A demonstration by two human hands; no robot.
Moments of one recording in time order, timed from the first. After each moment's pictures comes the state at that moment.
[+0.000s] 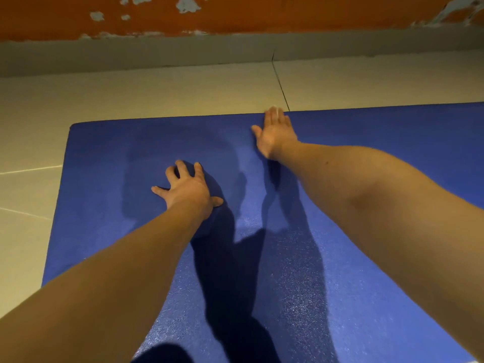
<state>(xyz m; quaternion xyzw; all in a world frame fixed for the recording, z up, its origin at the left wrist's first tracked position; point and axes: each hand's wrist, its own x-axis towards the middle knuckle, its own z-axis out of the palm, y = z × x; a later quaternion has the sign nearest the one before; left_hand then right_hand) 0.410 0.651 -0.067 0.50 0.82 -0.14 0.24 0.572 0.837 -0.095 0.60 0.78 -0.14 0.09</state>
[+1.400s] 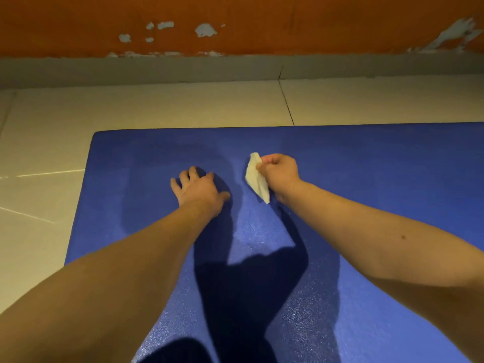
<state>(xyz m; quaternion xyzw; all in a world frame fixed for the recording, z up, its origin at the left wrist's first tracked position) 0.405 0.648 -0.057 0.51 0.83 -0.03 0.23 0.566 0.737 -0.063 0.67 0.48 -0.52 -0.25</state>
